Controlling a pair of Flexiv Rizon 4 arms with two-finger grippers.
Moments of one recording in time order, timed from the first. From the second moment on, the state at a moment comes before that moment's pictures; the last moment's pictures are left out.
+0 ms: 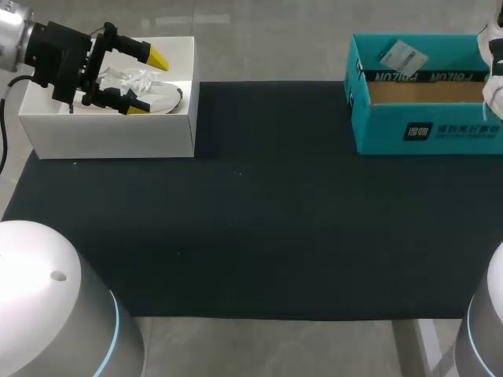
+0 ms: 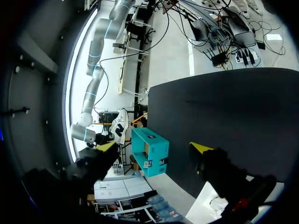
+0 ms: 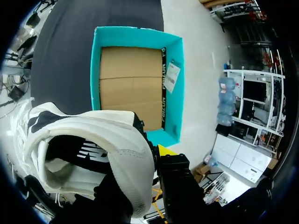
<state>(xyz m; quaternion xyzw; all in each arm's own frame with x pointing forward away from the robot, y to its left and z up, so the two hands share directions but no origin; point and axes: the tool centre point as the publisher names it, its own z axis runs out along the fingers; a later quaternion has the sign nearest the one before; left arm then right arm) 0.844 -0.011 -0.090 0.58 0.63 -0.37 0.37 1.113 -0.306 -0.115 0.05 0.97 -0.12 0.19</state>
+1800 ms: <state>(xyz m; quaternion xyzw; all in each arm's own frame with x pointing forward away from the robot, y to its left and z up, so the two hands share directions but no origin) 0.844 -0.011 -0.090 0.58 0.63 -0.37 0.37 1.132 -0.380 -0.111 0.76 0.64 -0.12 0.05</state>
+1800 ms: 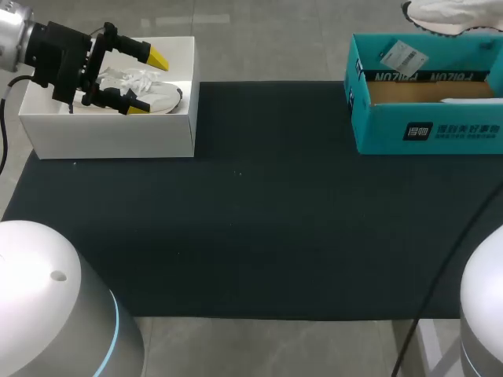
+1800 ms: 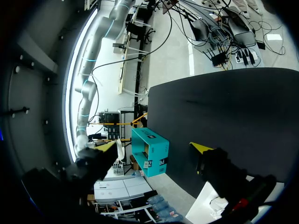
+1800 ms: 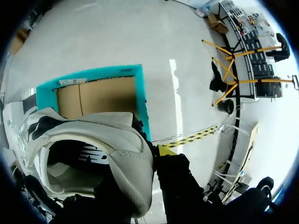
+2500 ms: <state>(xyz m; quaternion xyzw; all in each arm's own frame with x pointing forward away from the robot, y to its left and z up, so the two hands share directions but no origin) 0.844 -0.011 -0.090 0.58 0.63 -0.37 0.37 1.122 -0.377 -0.162 0.79 0.61 -0.07 0.01</state>
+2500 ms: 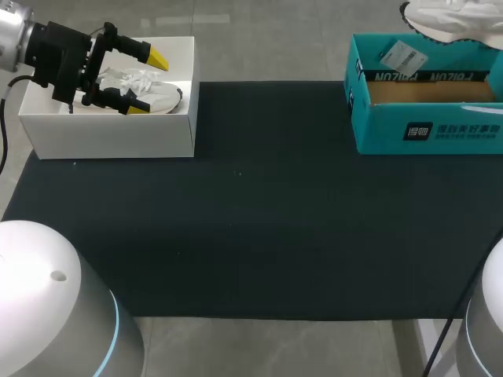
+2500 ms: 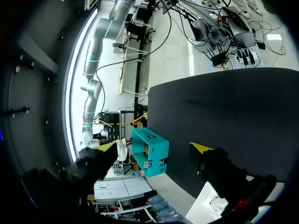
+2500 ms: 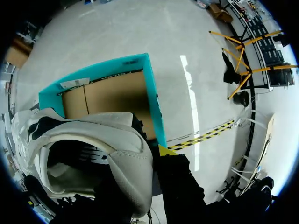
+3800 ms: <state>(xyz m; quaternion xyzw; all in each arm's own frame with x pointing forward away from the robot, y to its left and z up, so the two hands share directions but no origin) 0.844 -0.011 -0.090 0.58 0.63 -0.37 0.37 1.080 -0.363 -0.190 0.80 0.60 -0.08 0.06</state>
